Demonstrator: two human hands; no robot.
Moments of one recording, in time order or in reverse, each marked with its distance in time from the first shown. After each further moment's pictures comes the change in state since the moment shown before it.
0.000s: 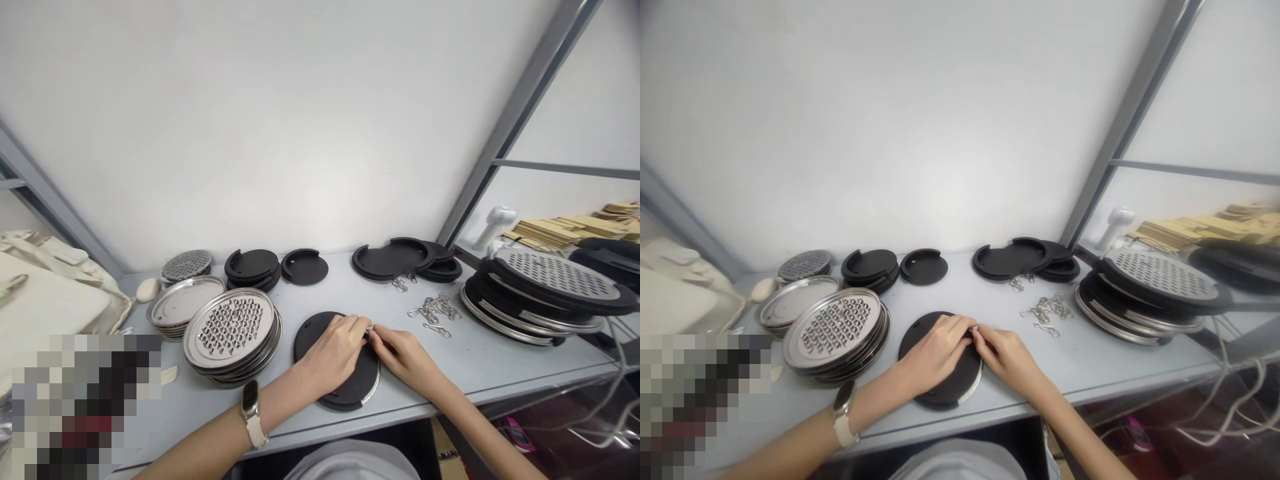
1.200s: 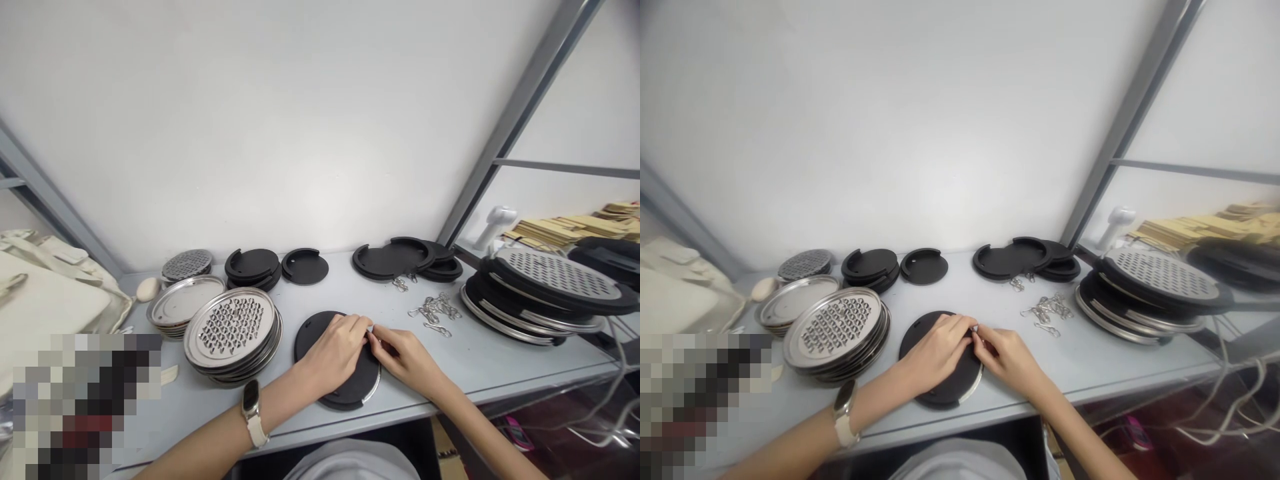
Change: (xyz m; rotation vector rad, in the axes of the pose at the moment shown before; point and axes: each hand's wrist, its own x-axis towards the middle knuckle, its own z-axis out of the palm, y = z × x) left_hand 0.001 0.000 -0.001 0.004 -0.011 -0.012; right_hand 0.001 -0.004 -0.001 -0.006 -0.024 0.004
